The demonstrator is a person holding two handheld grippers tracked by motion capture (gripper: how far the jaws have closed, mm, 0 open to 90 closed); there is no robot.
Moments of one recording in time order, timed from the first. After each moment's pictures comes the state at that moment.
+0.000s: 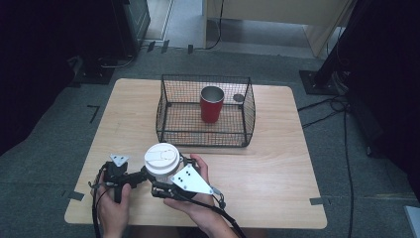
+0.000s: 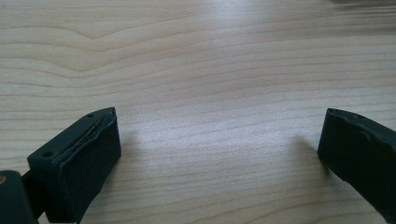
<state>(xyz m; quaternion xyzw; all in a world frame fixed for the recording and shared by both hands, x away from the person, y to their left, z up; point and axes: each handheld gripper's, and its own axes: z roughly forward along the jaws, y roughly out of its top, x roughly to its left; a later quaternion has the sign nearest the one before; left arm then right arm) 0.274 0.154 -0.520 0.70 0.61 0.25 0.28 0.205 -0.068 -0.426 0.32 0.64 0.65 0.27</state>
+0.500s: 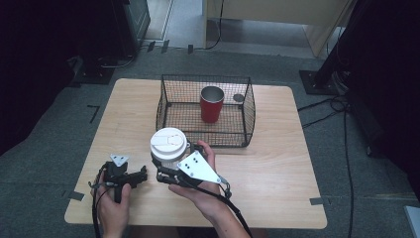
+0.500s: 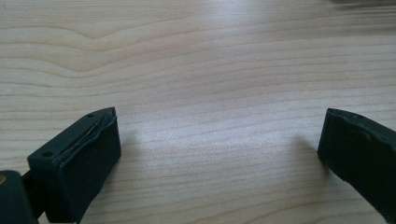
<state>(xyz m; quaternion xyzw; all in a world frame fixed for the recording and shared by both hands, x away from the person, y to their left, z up) 0.274 0.154 -0.520 0.70 0.61 0.25 0.28 0.224 -0.082 -0.395 0.33 0.61 0.65 0.30</state>
